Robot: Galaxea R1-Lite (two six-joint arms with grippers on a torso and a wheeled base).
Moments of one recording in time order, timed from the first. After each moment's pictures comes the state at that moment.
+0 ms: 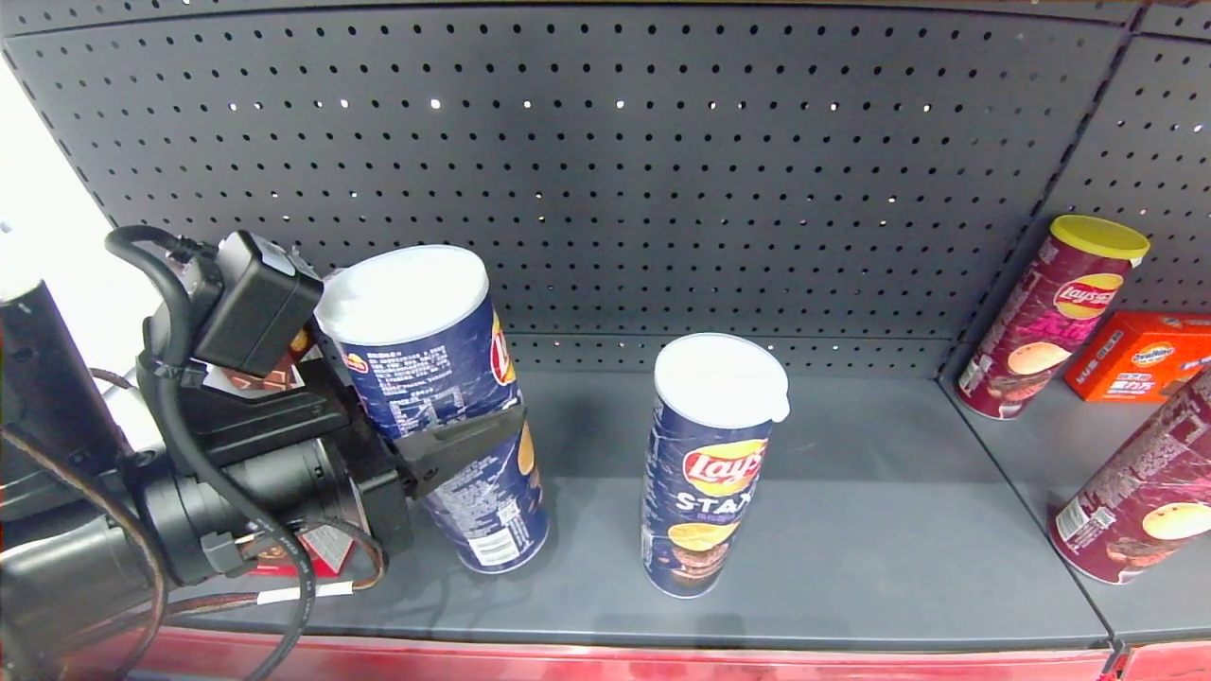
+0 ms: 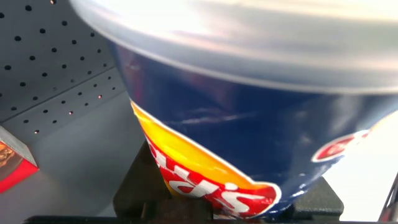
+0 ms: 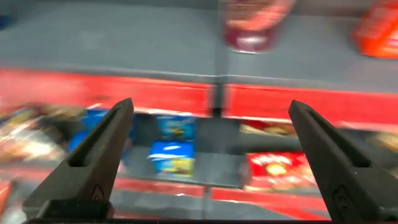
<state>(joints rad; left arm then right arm) -0.52 1.34 -0.60 -0.68 -0.30 0.06 0.02 0.08 0.00 0.00 0.00 -0.01</state>
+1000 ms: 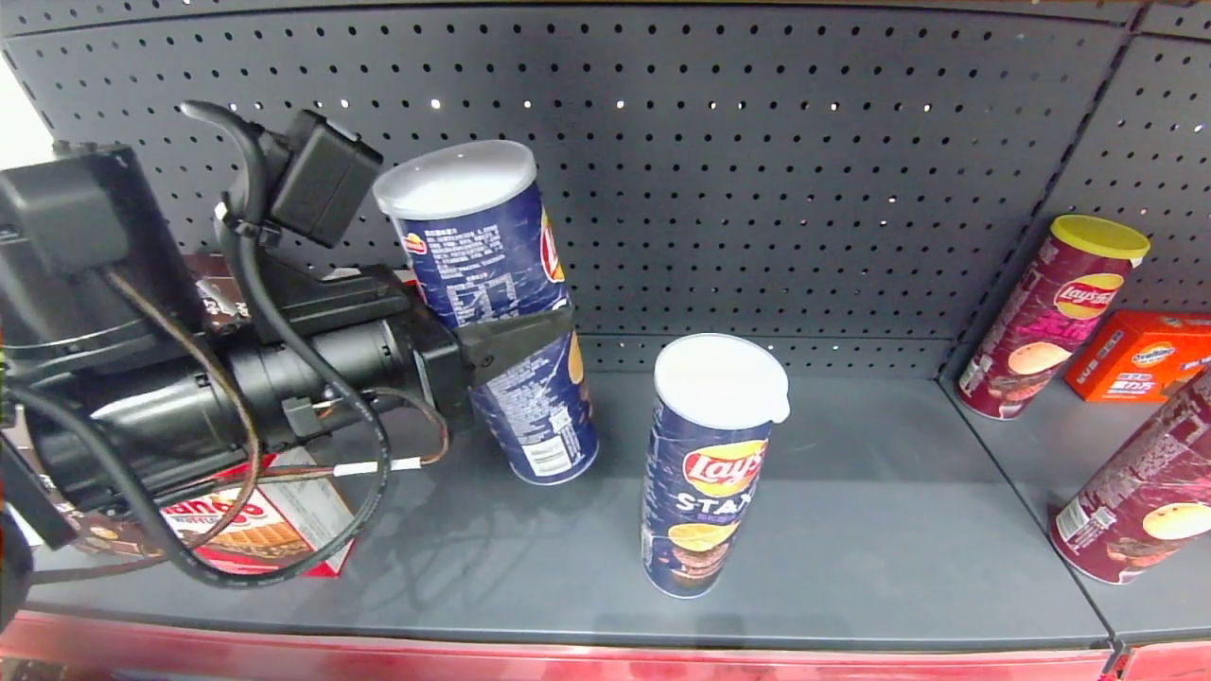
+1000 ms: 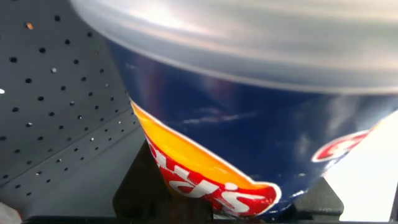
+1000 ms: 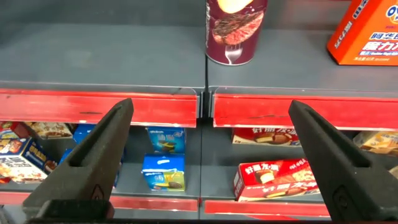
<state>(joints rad) -0.51 1.48 -0.84 -0.66 -0.37 0.03 0.00 0.00 0.00 0.00 0.00 -0.01</state>
